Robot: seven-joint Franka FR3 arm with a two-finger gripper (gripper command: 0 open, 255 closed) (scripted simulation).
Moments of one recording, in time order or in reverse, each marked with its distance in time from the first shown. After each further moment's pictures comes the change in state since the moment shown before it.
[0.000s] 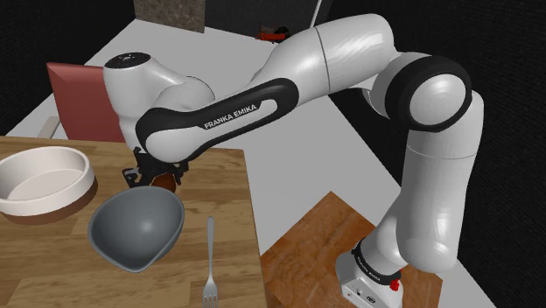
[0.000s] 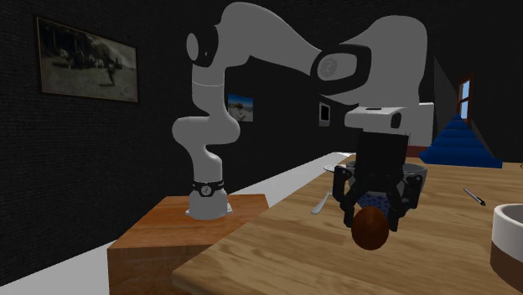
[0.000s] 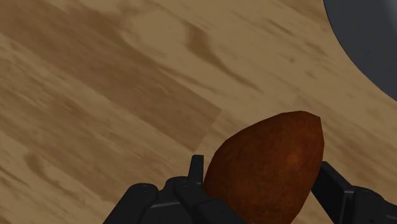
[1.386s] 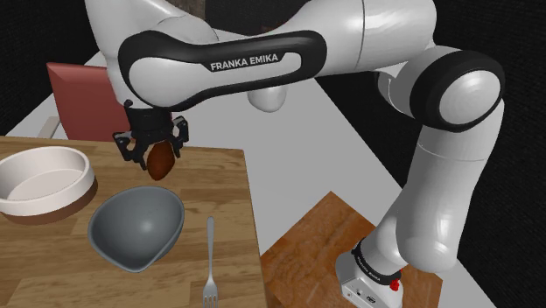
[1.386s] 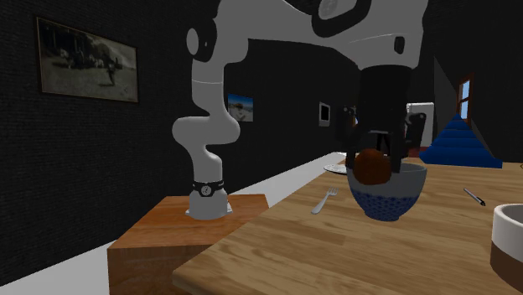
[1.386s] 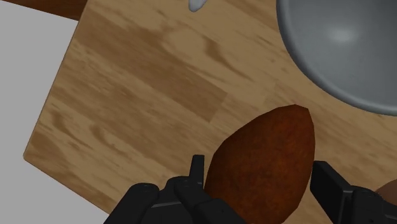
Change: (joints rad) arm -0.010 -0.094 0.026 0.138 0.057 -0.221 -0.046
